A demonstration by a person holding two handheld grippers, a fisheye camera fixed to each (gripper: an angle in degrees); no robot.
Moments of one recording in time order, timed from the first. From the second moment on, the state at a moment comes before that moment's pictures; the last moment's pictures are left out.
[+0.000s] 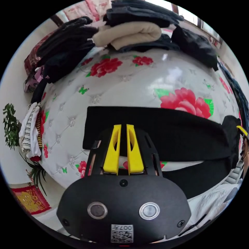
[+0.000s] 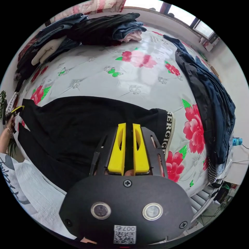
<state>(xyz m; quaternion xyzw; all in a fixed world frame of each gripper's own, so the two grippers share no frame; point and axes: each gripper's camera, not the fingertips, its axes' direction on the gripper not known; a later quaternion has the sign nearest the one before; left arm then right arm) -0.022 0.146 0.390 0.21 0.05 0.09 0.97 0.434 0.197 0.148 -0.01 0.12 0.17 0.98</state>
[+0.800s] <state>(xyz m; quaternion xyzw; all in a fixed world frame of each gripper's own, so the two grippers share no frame) -0.049 0.199 0.348 0.24 0.12 0.02 0.96 0.440 0.299 0.025 0.11 0.06 0.25 0.96</state>
